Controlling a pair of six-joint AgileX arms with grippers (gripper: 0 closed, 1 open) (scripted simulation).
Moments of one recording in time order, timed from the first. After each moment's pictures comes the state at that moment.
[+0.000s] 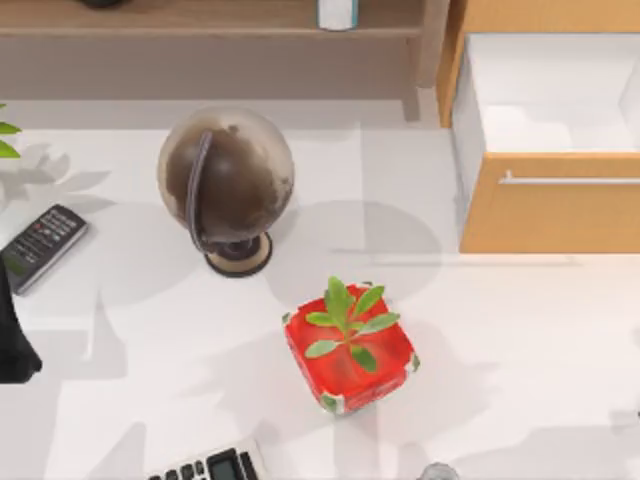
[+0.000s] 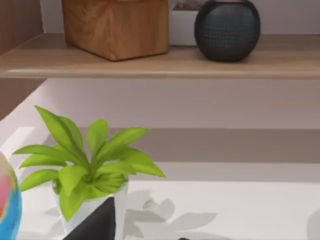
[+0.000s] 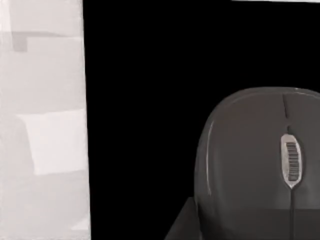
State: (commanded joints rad) left arm 0.00 0.00 0.00 0.00 0.00 0.00; right arm -0.07 1.11 0.54 -0.88 -0.01 -0.09
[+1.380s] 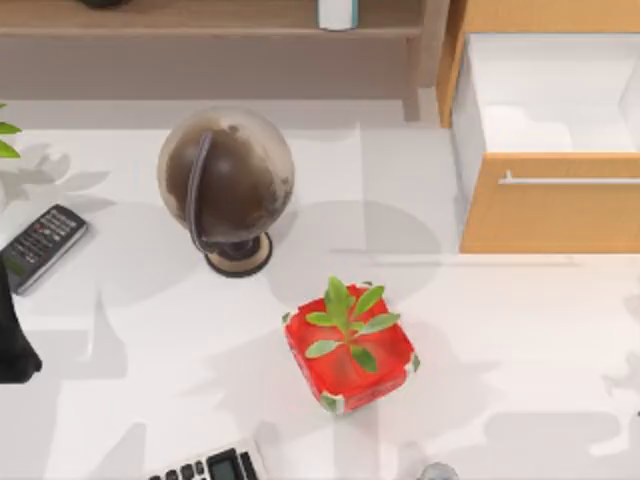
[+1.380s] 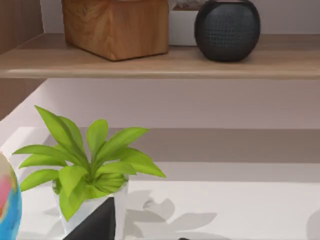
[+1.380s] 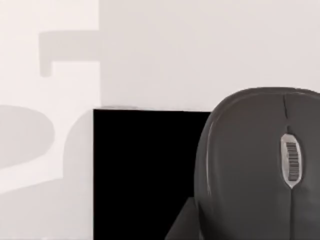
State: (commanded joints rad) left arm 0.00 0.00 0.00 0.00 0.00 0.00; right arm -0.07 1.06 0.59 -0.82 -0.01 -0.09
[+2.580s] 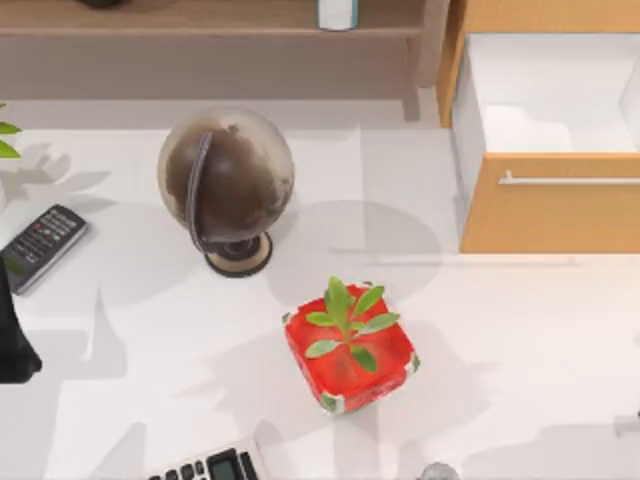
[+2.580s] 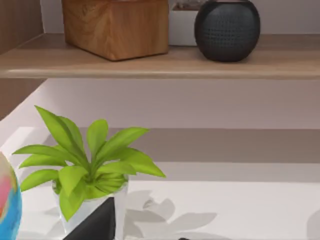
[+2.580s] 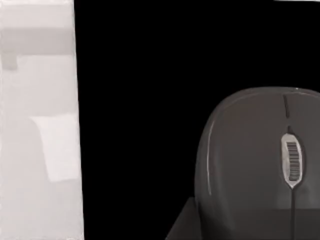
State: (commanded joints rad) left arm 0.00 0.00 0.00 0.00 0.00 0.00; right arm -0.07 1.14 0.50 -0.83 -0.01 -0.09
